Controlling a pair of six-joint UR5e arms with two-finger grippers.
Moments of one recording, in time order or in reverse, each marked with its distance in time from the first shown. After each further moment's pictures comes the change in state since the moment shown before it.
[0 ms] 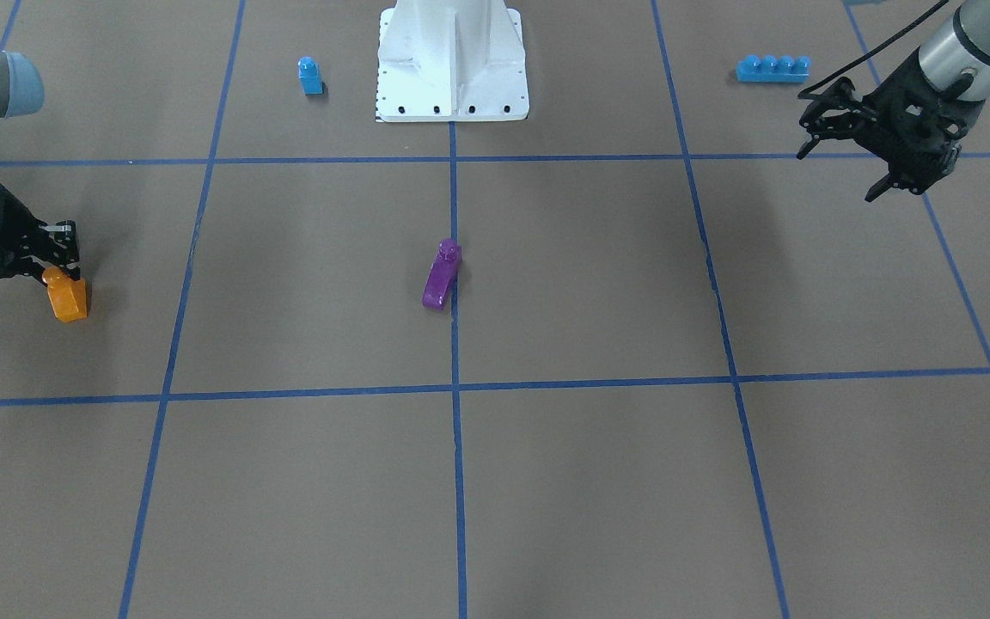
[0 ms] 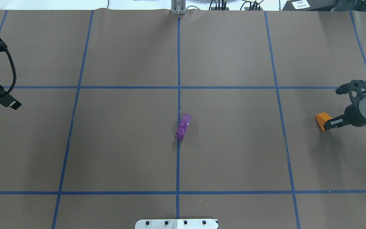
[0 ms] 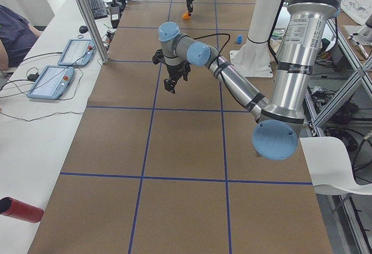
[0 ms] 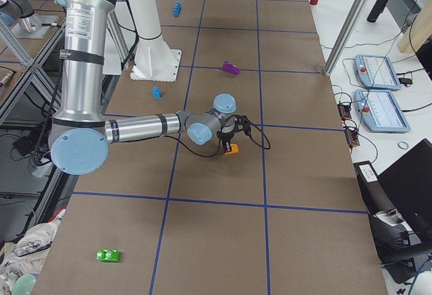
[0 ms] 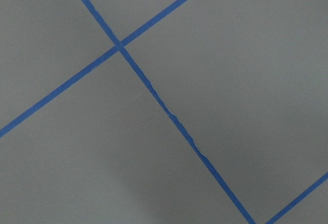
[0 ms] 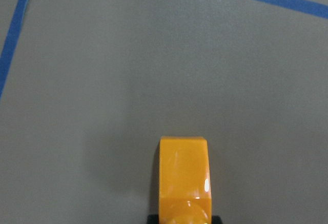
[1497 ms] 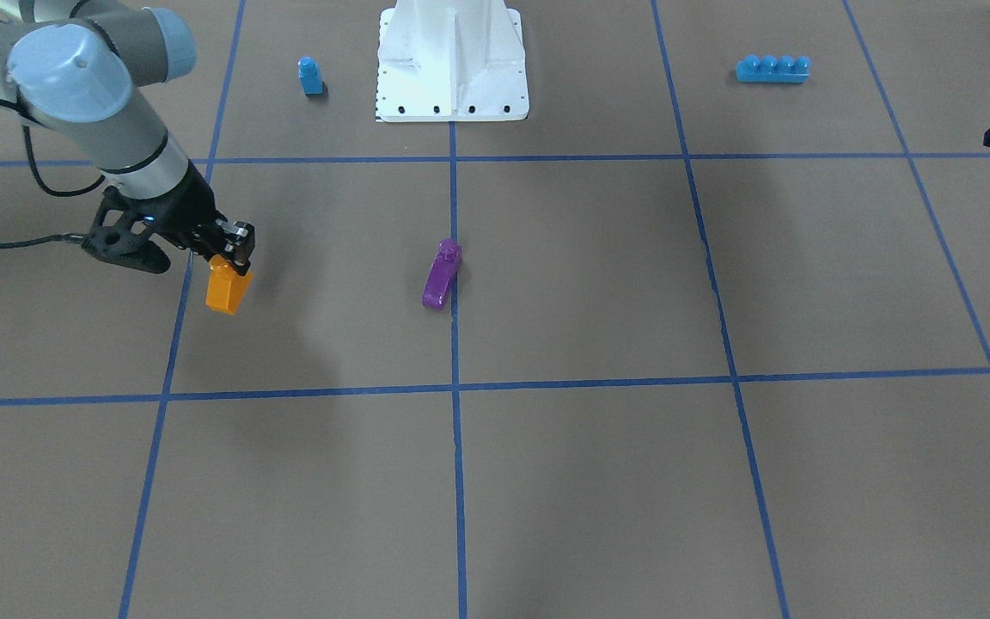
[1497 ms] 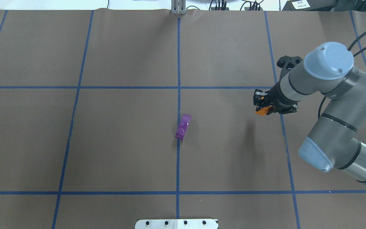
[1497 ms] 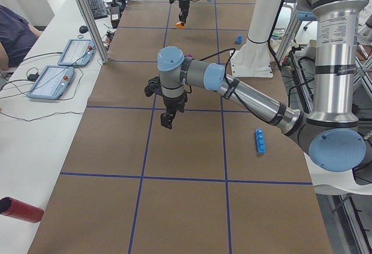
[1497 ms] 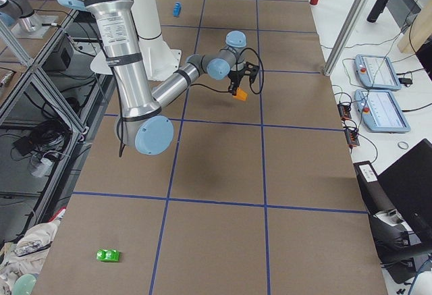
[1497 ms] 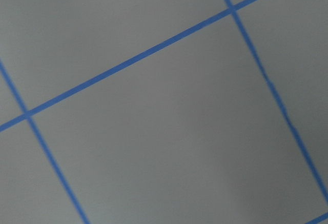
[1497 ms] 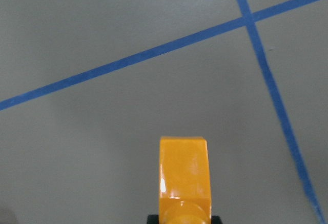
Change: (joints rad) left arm -0.329 0.221 0.027 0.004 0.025 0.230; right arm -0.185 0.451 0.161 -0.483 -0.094 0.777
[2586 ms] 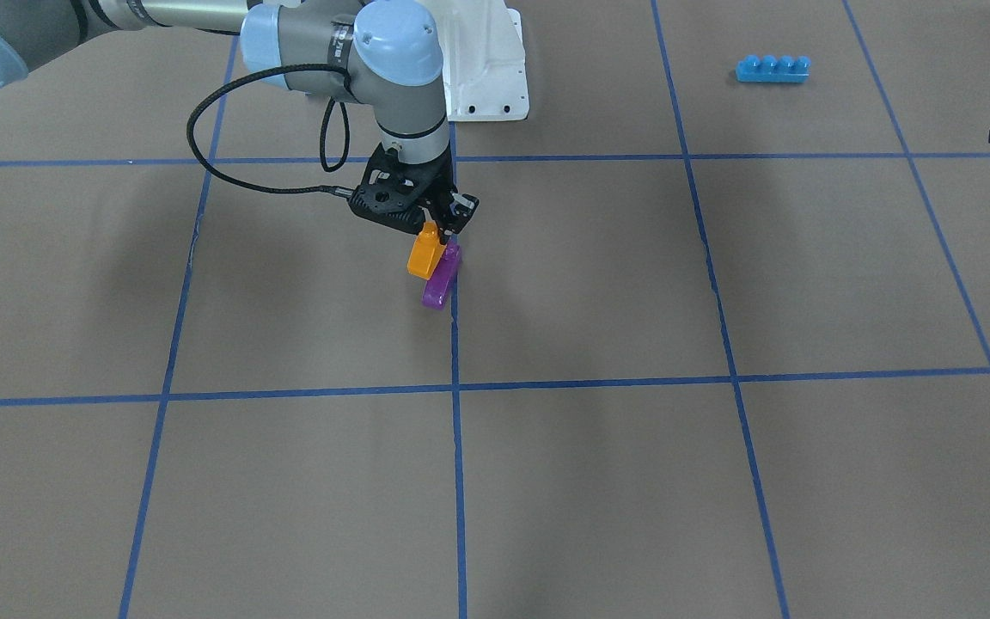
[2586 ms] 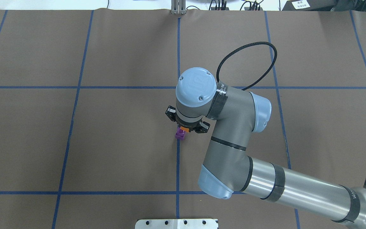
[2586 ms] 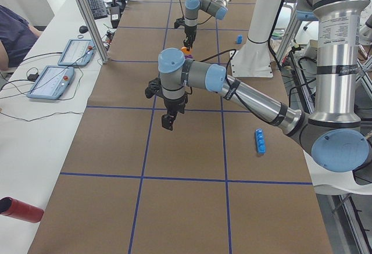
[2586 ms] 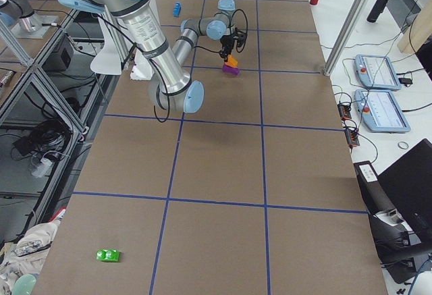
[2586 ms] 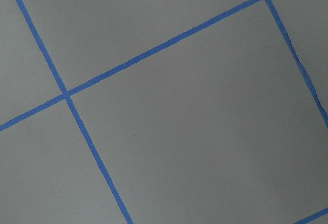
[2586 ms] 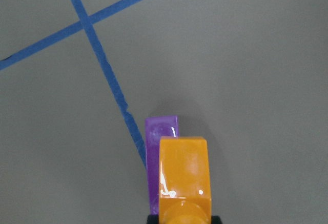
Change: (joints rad) left arm -0.004 0.004 0.001 0.001 -0.005 -0.004; right arm -0.241 0.429 -0.228 -0.162 -0.174 0.291
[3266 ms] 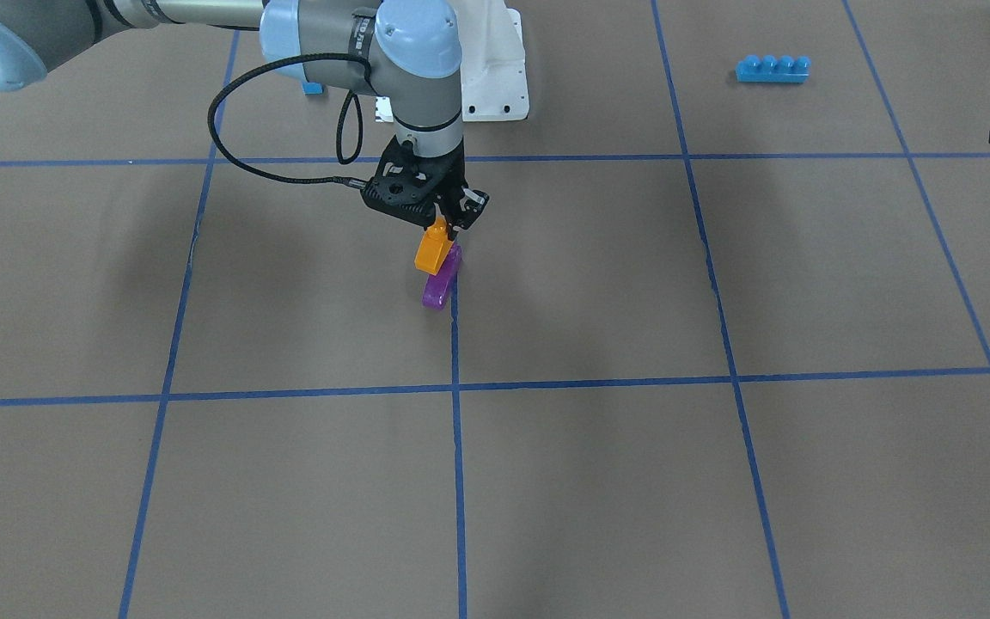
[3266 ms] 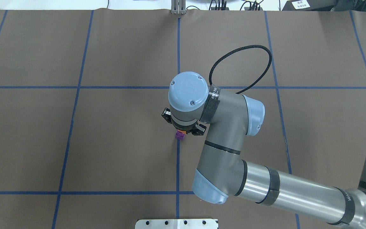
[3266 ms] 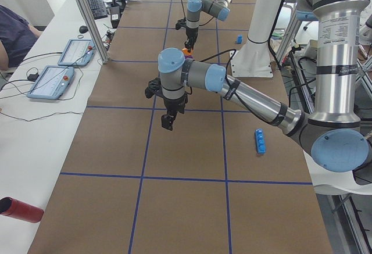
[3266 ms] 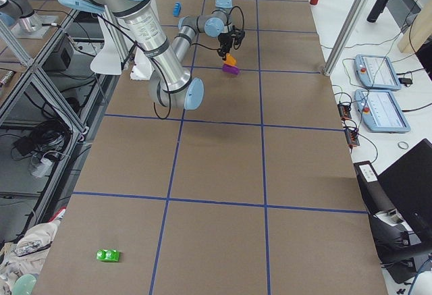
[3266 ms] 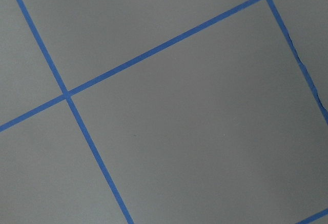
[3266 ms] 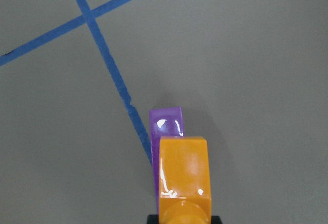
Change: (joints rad) left arm 0.000 -0.001 0.000 -0.001 0.003 0.000; right arm -0.021 0.026 -0.013 -0.028 -0.039 0.020
